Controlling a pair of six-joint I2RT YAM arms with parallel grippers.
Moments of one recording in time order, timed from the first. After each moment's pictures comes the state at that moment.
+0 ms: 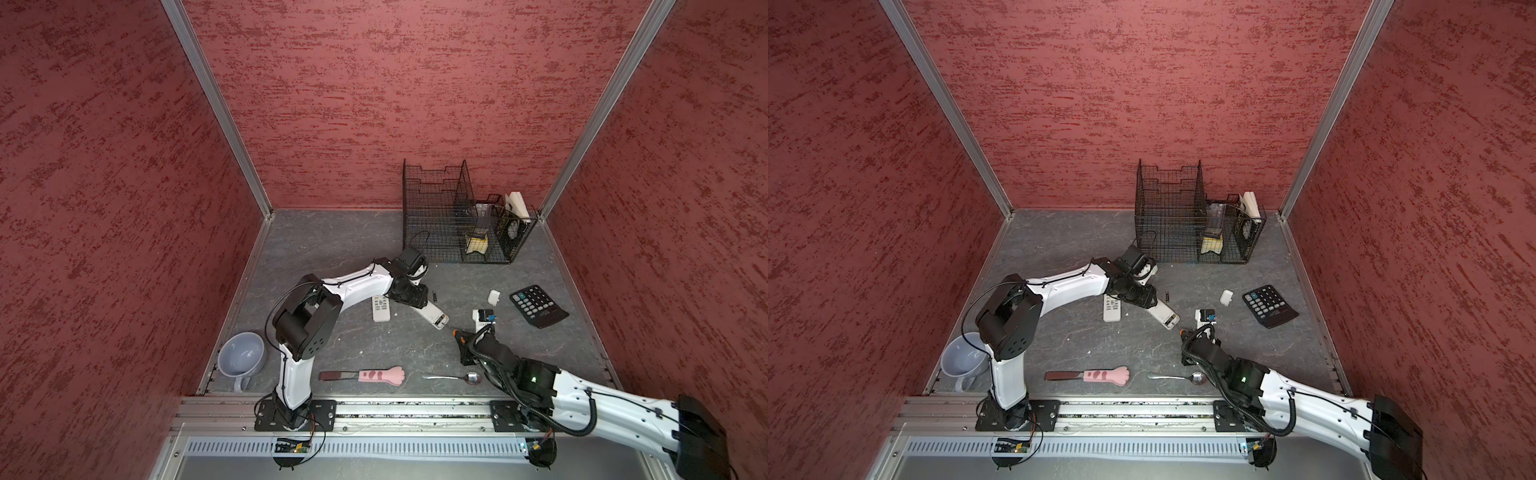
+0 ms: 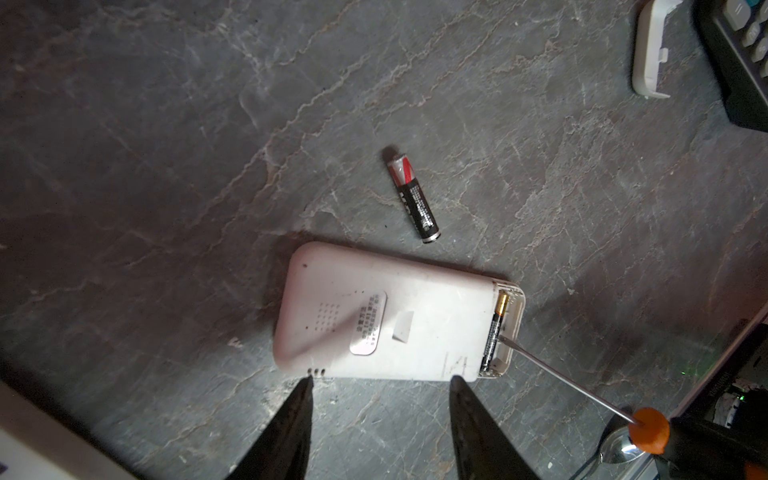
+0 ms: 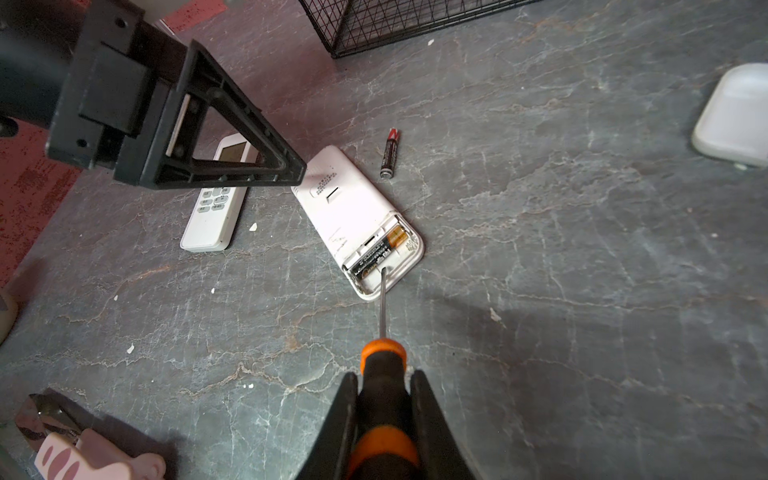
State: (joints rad) left arm -0.74 1.94 1.37 -0.59 0.24 -0.34; right arm 1.04 0.71 0.20 -0.15 0.45 0.84
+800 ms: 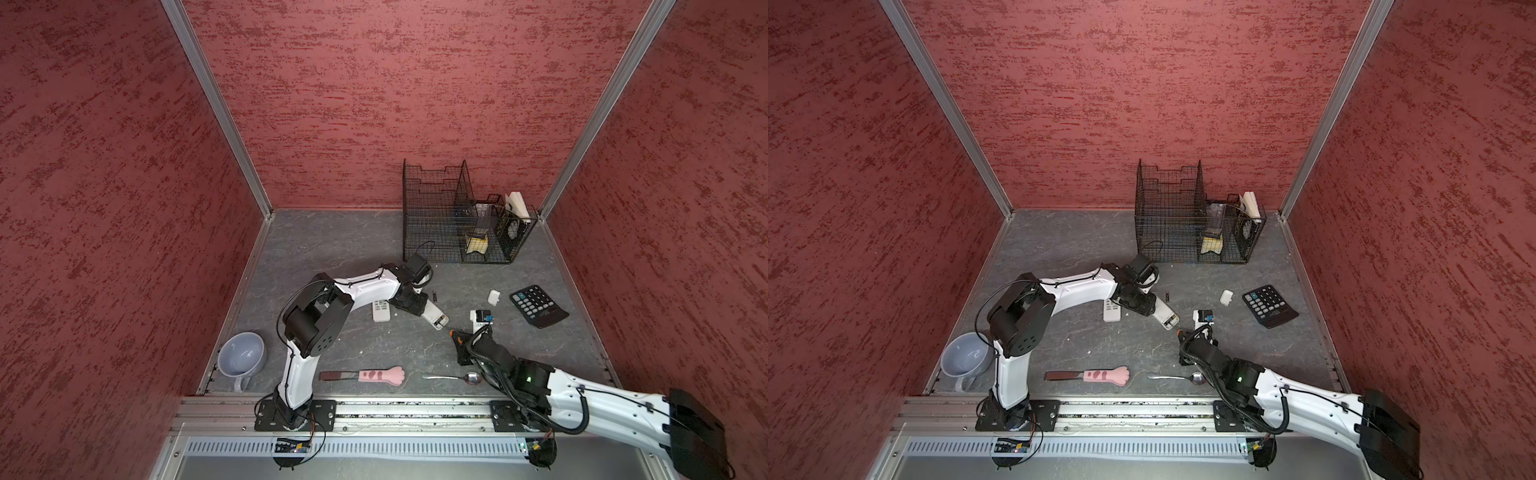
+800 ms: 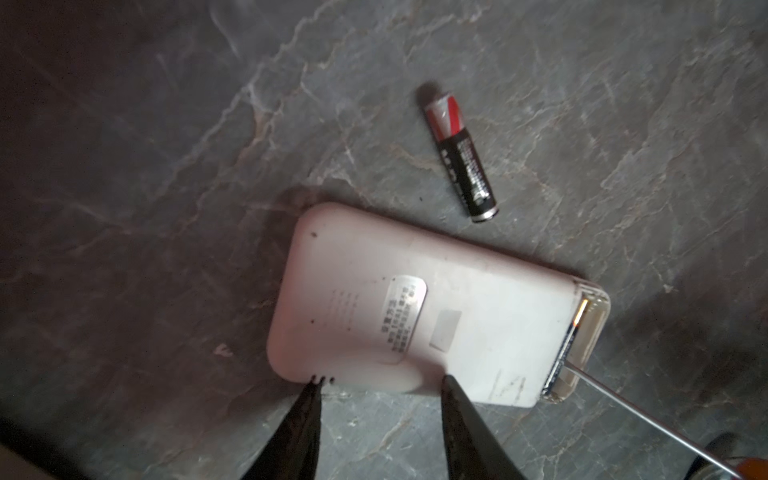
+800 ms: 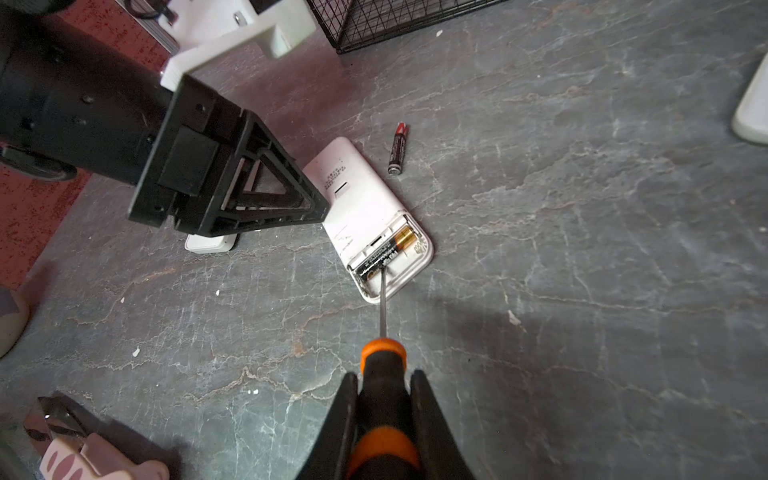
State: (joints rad) left arm -0.78 2.00 1.37 -0.61 0.16 -0.32; right arm 1.04 0.77 0.17 -0.04 0.44 0.85
